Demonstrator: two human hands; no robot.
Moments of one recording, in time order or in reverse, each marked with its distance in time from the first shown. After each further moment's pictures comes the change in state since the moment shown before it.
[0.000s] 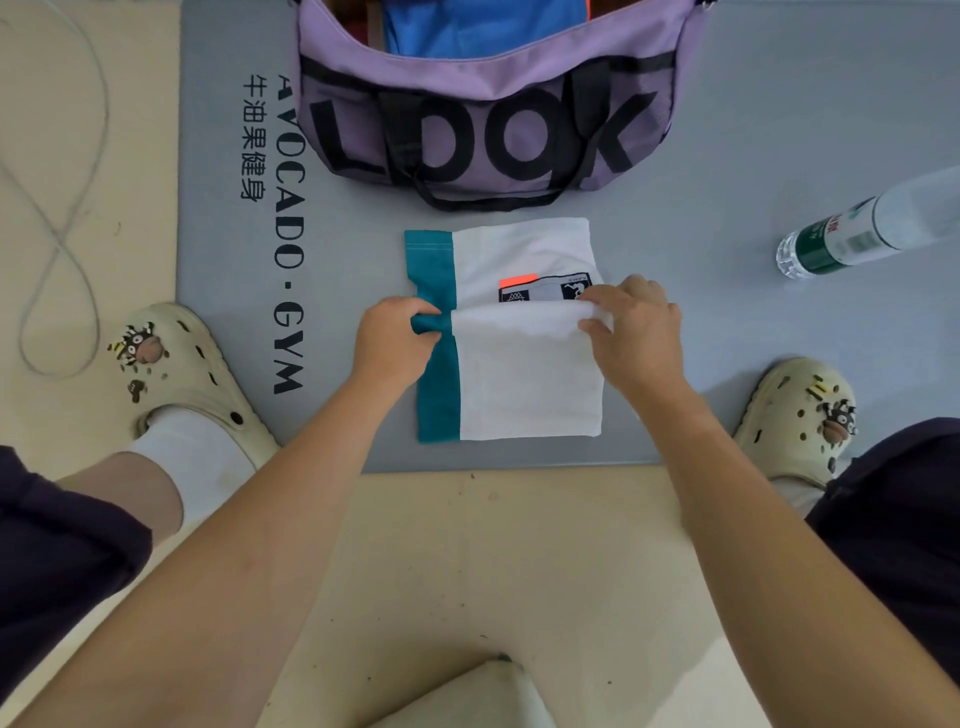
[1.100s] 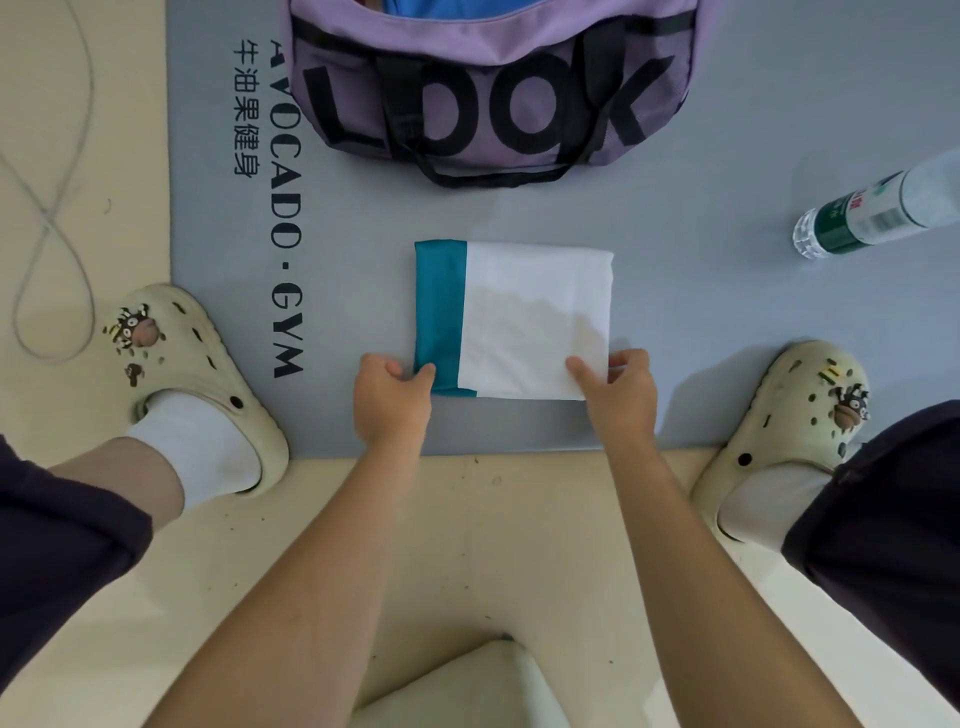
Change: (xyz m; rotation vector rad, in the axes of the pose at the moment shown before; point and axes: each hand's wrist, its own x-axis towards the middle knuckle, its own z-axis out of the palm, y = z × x) left_hand -0.061 -0.026 0.040 -0.195 0.165 -0.585; right_hand -0.061 0.012 0.063 0.520 0.006 0.654
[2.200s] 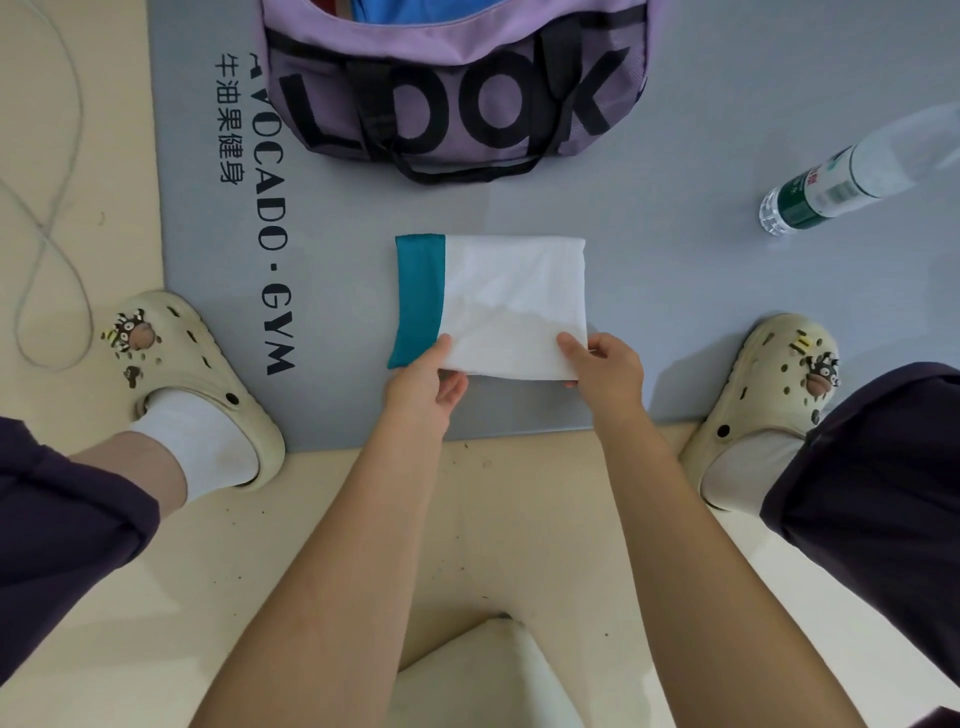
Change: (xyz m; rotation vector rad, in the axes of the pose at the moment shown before) left_hand -0.043 0.047 0.000 -1.001 -0.359 -0.597; right_hand -0.009 -0.014 -0.015 0.325 -0.107 0.104
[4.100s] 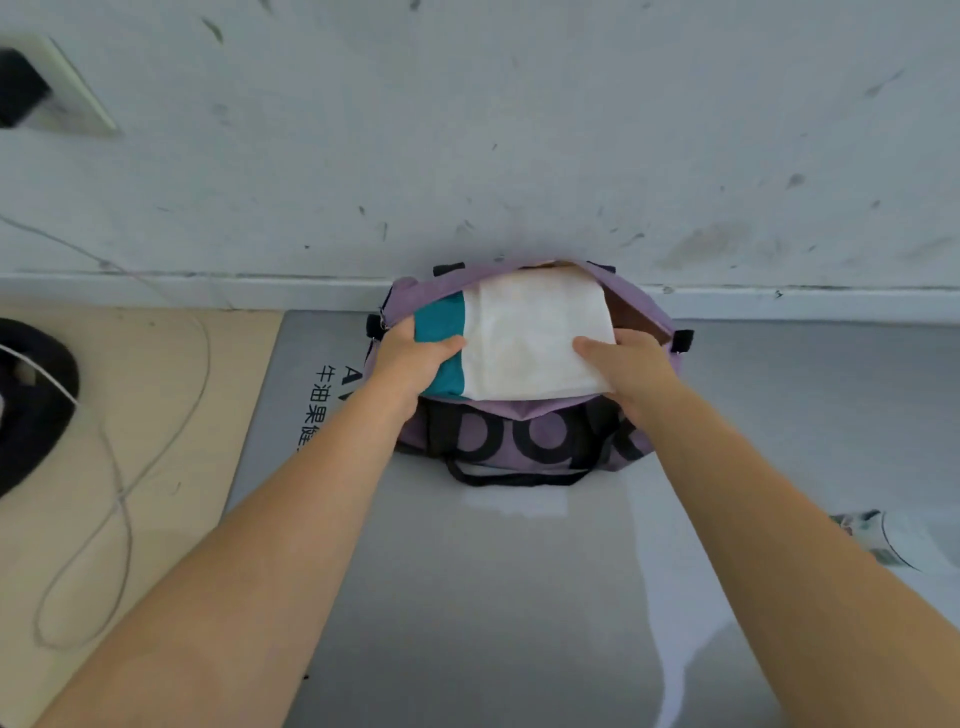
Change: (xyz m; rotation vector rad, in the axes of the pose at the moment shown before) left_hand 0.016 0.283 0.176 0.564 -0.248 0.838; right_hand 0.117 -0.324 0.053 0.014 -0.217 -0.337
